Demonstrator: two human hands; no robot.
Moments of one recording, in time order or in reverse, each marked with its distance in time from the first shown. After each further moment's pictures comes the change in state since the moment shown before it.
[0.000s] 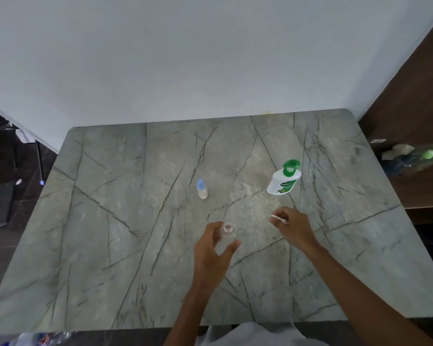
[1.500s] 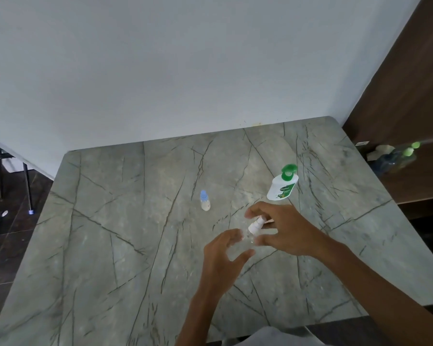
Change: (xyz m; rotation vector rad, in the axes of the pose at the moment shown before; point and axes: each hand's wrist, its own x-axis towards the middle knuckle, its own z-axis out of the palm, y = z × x) left_hand 0.005 0.009 -0.020 0.171 -0.113 0.202; right_hand -0.067 -0.127 -0.040 0.066 -0.294 -0.373
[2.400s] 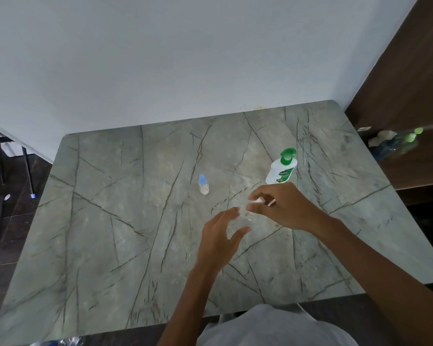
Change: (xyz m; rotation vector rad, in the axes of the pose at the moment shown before) left_hand 0.006 0.009 -0.004 0.137 -0.020 0.099; right_hand 0.007 0.005 -0.009 -0.156 0.052 0.028
